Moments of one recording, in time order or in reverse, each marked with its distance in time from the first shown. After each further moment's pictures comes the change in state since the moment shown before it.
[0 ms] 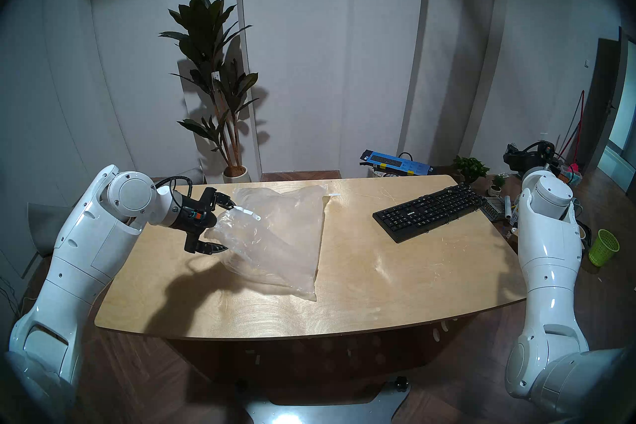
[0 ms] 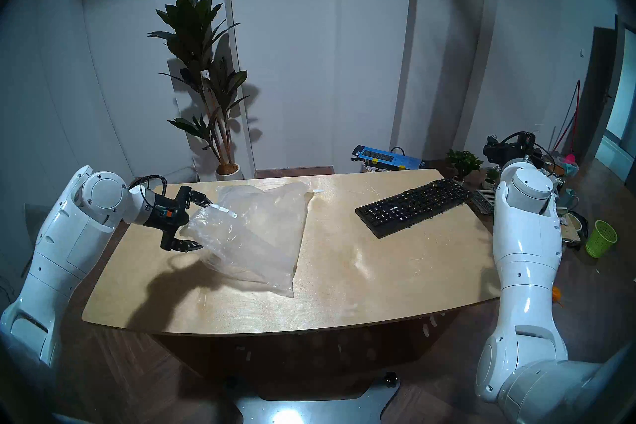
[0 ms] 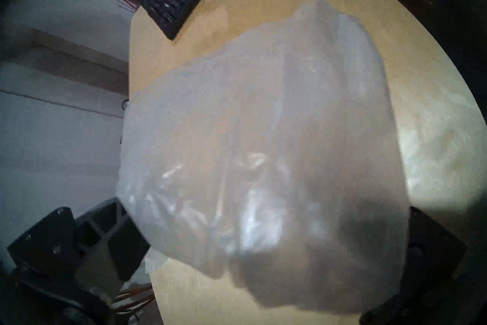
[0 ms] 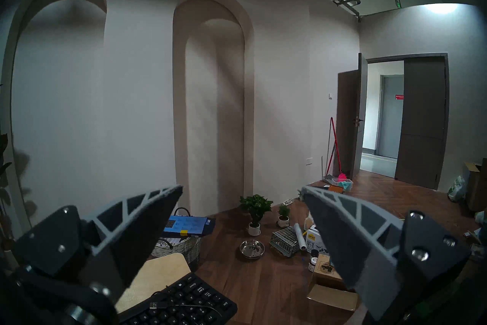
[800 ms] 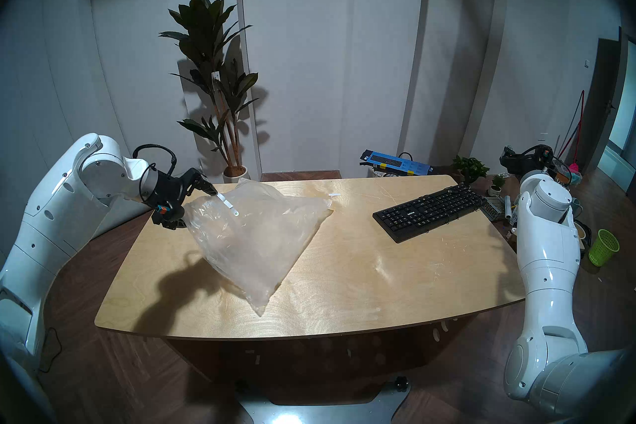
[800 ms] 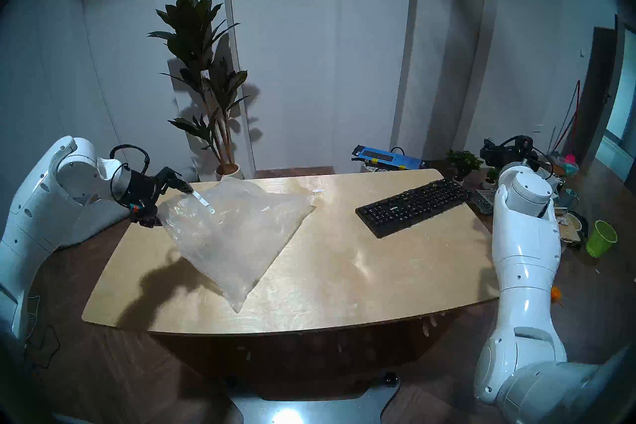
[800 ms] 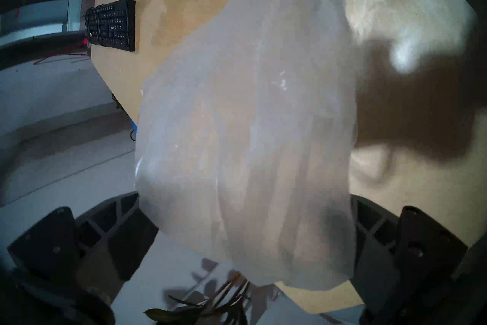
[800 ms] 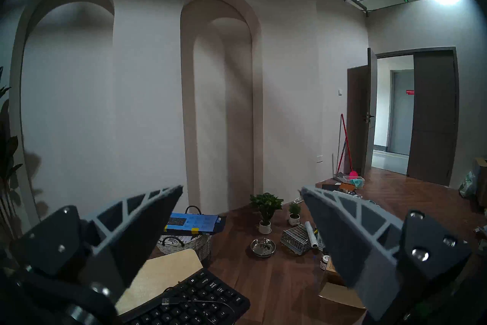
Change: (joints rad) left arm -0.152 0.227 0.151 0.007 0.164 -0.441 0.264; right arm -0.005 -0.007 0.012 0.011 0.027 -0.022 0.045
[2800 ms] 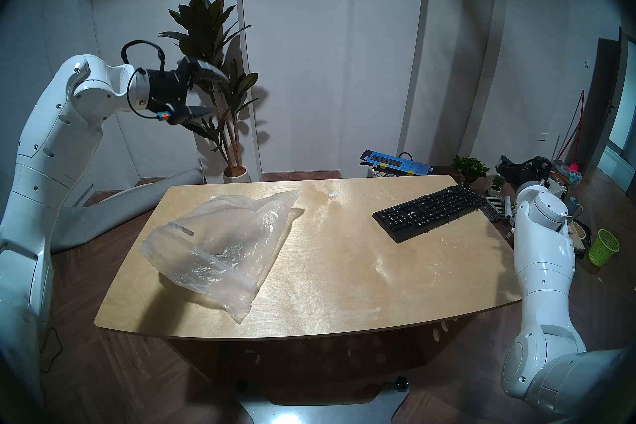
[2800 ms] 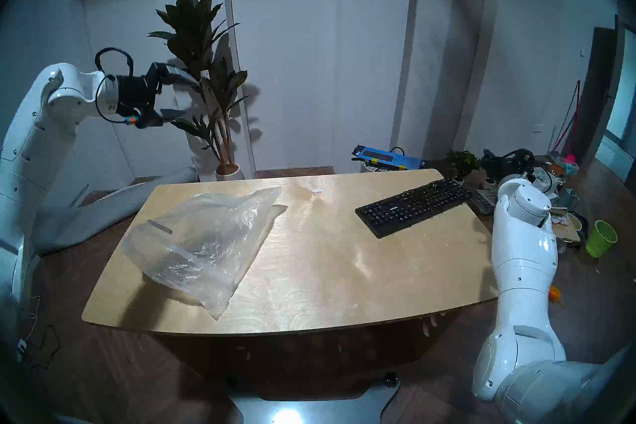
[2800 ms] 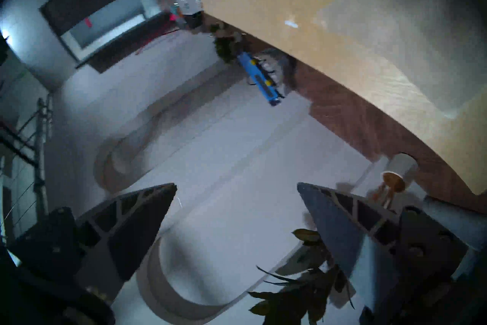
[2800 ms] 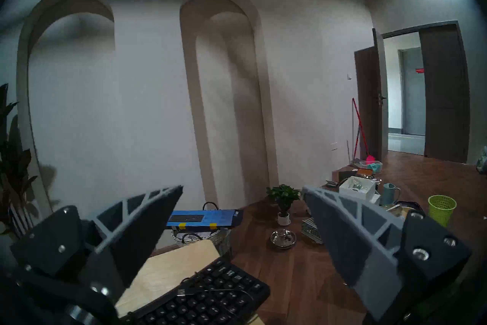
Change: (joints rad) left arm -0.355 -0.160 -0.039 0.078 0.208 -0.025 0.419; right arm 0.019 -0.029 -0.006 0.092 0.065 -0.076 0.081
